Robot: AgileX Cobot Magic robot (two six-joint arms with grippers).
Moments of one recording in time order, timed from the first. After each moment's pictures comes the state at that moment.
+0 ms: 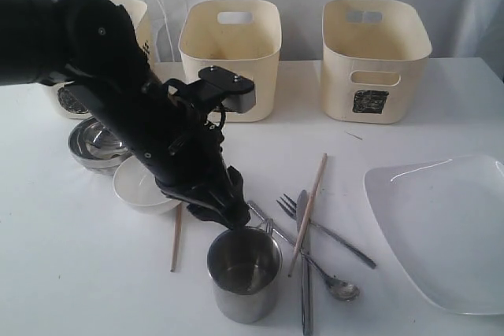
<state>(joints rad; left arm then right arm) -0.72 1.63 -1.21 -0.44 0.88 0.48 0.12 0.01 -0.01 0.00 0.19 -0.01</state>
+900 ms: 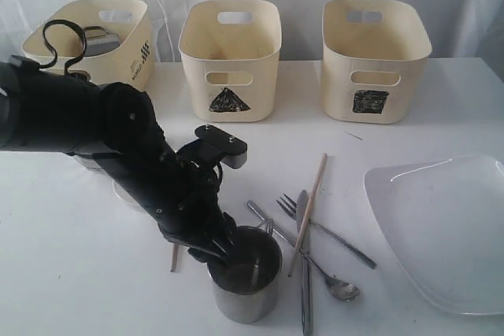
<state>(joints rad) -0.72 1.75 -1.06 -0.47 0.65 0.49 0.12 0.01 -0.01 0.00 0.19 -0.01</state>
